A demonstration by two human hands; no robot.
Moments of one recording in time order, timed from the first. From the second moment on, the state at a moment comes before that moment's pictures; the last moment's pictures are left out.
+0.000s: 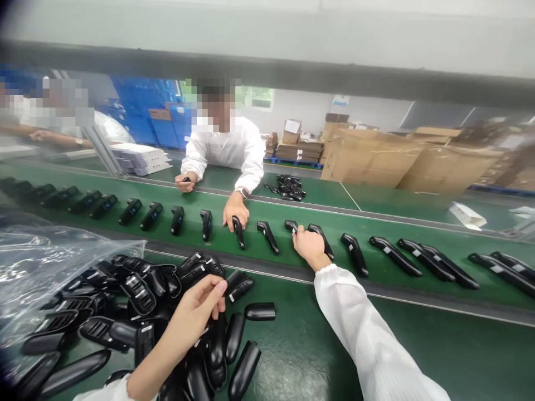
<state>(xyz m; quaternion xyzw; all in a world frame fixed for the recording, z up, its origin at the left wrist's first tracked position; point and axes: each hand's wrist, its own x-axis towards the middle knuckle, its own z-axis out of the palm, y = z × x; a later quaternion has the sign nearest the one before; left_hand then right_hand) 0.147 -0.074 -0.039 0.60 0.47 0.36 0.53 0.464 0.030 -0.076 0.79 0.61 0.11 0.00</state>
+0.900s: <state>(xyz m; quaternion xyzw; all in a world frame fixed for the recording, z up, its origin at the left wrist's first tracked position) 0.140 -0.069 -0.083 0.91 0.36 0.20 0.00 0.472 -0.002 -0.041 0.70 0.65 -0.17 -0.26</state>
